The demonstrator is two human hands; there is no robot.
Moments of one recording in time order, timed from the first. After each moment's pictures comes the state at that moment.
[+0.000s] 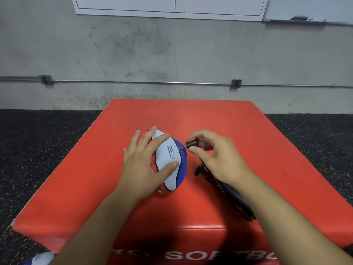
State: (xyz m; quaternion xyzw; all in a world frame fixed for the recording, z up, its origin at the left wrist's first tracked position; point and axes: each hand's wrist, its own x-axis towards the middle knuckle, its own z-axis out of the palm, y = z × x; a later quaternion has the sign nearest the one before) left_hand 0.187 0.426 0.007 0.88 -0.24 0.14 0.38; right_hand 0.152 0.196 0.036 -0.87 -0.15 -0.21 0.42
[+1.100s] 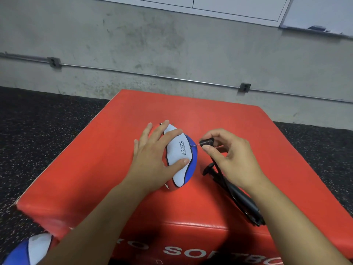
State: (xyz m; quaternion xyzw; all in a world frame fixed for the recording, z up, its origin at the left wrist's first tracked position) left_hand 0.187 0.429 0.006 0.88 -0.23 0.13 0.38; right_hand 0.142 0.203 0.042 -0.88 -0.11 -0.20 0.42
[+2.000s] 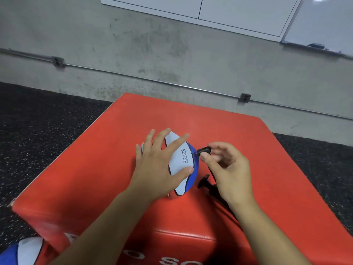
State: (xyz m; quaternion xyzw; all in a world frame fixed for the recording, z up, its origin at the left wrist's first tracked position) left_hand 0.185 0.426 0.008 0.91 -0.22 0.14 0.33; right_hand 0.140 0.235 0.025 -0.75 -0.01 -0.27 0.60
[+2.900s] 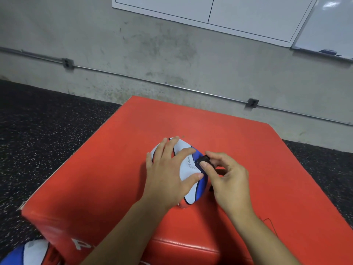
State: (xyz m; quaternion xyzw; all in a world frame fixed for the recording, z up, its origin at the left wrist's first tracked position) left_hand 0.199 0.420 -0.014 0.90 -0.18 0.17 0.36; right_hand 0.160 0.255 0.006 -0.82 -0.01 -0.28 0.49
